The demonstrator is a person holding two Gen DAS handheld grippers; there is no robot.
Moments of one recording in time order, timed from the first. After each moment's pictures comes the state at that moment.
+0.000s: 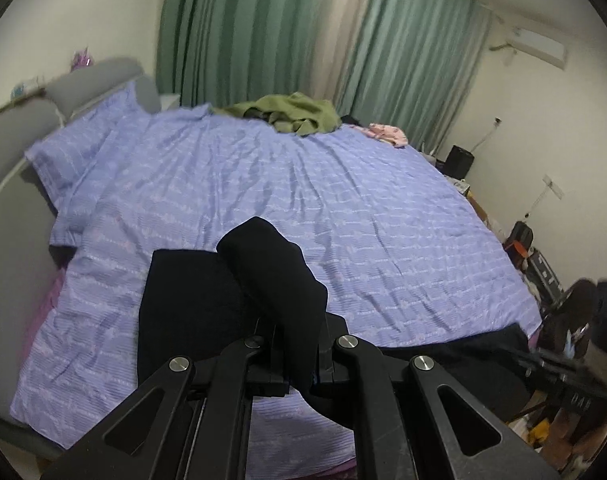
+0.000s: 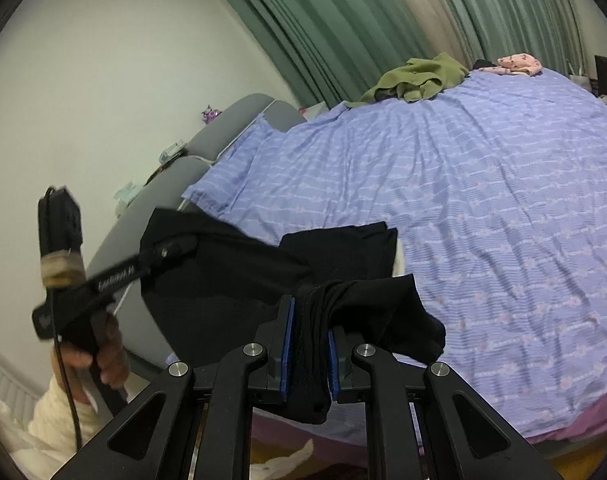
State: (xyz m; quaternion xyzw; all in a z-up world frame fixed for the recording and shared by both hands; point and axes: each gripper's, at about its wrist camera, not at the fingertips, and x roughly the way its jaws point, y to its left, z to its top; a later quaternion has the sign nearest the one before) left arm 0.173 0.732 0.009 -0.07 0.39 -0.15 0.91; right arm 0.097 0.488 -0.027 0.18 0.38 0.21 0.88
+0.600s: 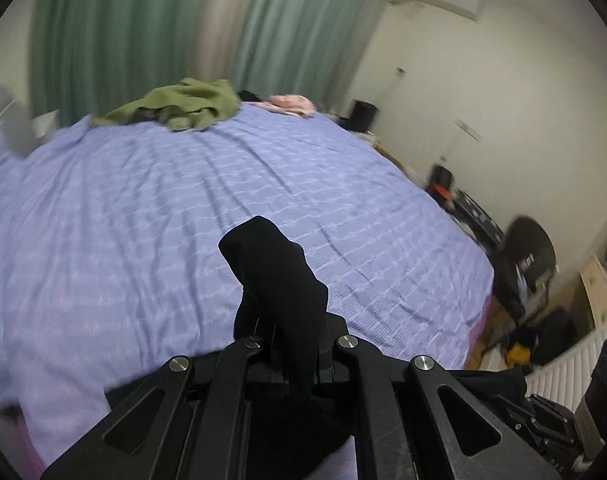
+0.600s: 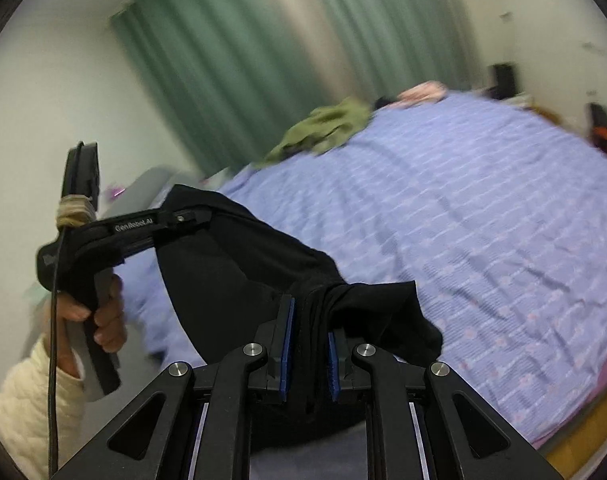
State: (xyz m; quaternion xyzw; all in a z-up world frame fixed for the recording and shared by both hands) left arm 0.423 0.734 -0.005 0.00 0.40 -0.38 0.83; right arm 0.184 0.588 -0.026 0.23 0.30 -0.05 0.93
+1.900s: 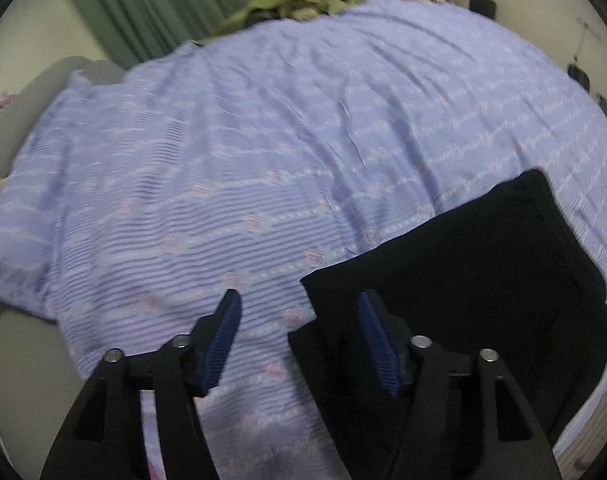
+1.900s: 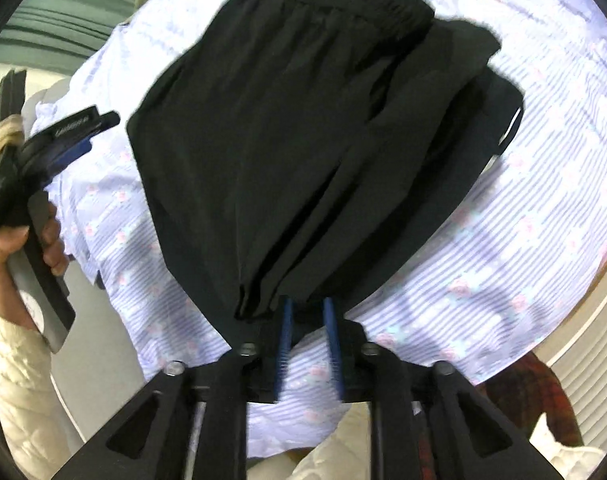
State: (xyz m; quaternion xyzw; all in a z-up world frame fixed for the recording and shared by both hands) left arm 0.478 0.850 -0.196 0.18 0.50 -0.13 0.84; right arm 0.248 0.711 -0.243 0.37 0.60 -0.10 0.70
